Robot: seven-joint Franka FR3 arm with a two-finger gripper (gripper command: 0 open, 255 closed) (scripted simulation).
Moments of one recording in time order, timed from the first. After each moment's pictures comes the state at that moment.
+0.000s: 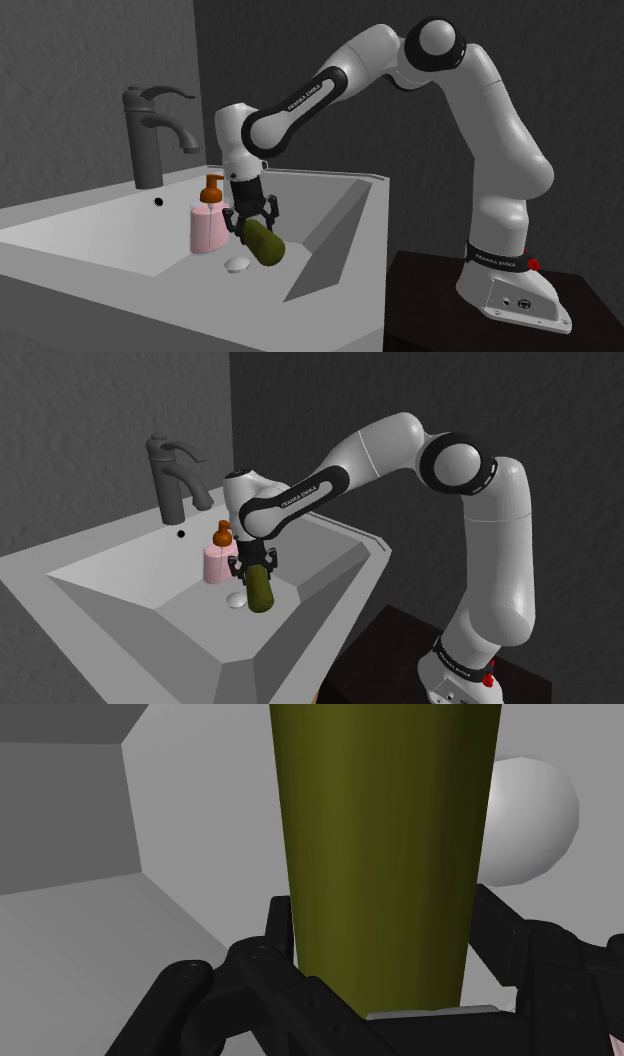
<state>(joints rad) 0.11 0.45 0.36 -1.81 -0.20 2.07 1.08</state>
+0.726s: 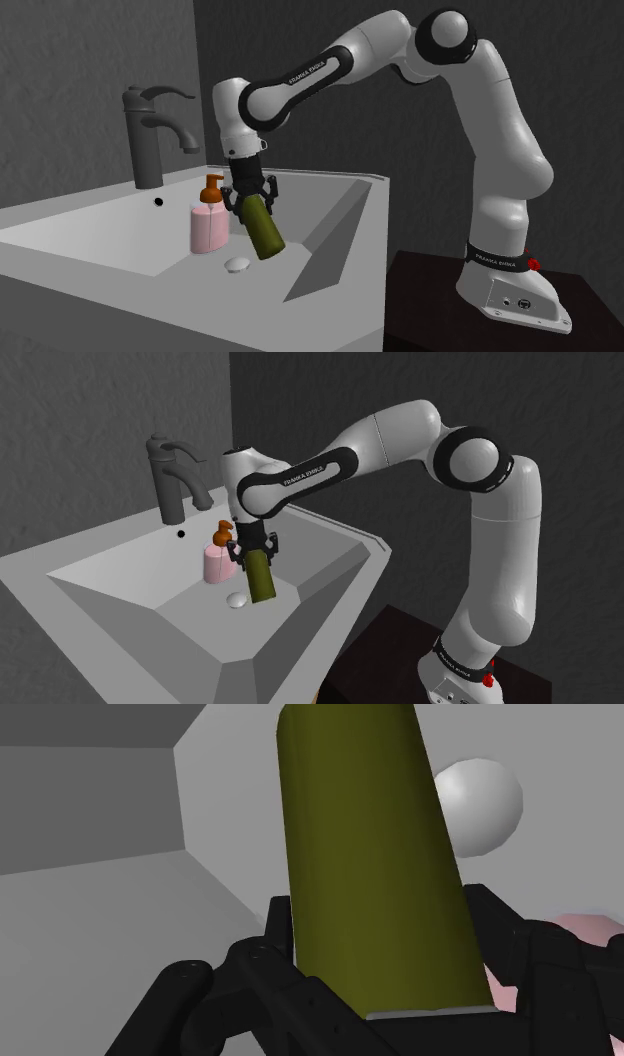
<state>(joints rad) 0.10 0.38 0.38 -1.76 -0.17 1.96 1.06</state>
